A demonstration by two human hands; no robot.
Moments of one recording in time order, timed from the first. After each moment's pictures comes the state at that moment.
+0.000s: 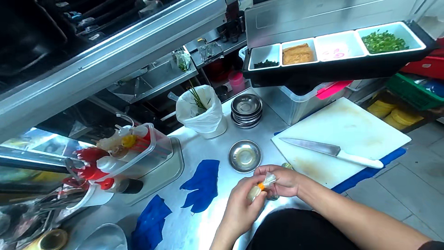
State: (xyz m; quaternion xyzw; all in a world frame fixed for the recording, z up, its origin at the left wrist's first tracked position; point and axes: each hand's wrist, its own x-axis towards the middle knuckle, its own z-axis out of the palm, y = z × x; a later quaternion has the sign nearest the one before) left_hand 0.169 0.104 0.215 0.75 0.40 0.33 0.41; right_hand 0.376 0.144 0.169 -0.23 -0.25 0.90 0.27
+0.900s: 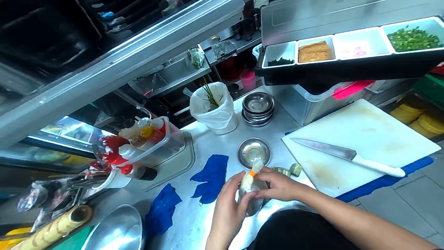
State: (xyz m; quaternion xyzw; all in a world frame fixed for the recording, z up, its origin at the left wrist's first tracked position) left_hand 0.127 0.083 0.222 0.74 0.52 0.34 0.27; right_hand 0.347 0.139 0.162 -0.31 -0.76 0.49 0.30
